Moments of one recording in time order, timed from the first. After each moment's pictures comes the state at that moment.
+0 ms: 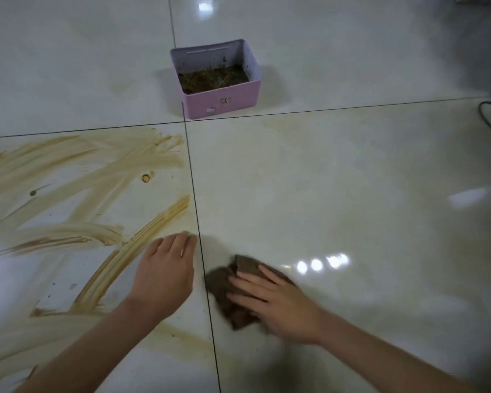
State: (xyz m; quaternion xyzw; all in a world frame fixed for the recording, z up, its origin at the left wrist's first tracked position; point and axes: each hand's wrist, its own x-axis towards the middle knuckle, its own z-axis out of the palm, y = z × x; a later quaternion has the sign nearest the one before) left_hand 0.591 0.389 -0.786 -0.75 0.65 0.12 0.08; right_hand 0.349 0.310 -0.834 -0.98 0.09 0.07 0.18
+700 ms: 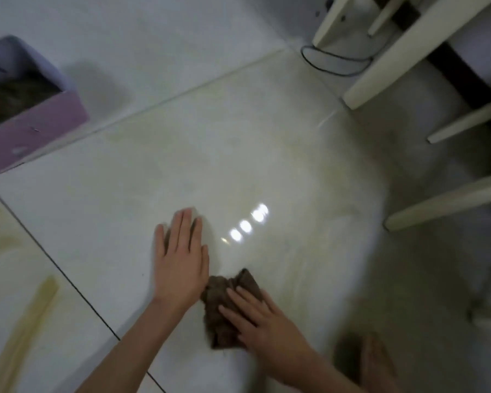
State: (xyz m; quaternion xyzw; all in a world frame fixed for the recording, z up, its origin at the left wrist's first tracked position) left_hand 0.485 0.269 -0.844 -0.60 0.77 0.16 -0.09; right_hand 0.305 0.376 -0.806 -0.86 0.47 0.11 0.13
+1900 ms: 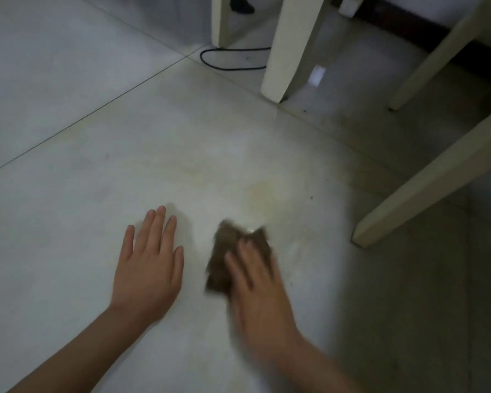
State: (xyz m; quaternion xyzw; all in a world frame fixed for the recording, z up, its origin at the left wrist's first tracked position) left_hand 0.314 0.164 -0.847 -0.53 0.85 0.08 -0.03; right_hand 0.144 0.268 -0.855 -0.71 0.70 -0.10 0.07
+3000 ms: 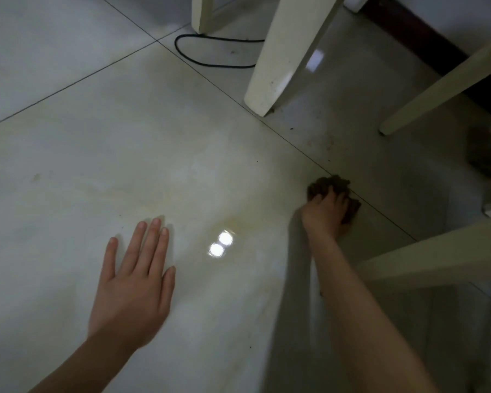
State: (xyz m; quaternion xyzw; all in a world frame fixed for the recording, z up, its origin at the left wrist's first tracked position) left_hand 0.253 0.125 -0.866 -0.51 0.86 0.07 -0.05; right_hand -0.070 0.092 -0.836 -0.22 0.96 -0.14 0.12
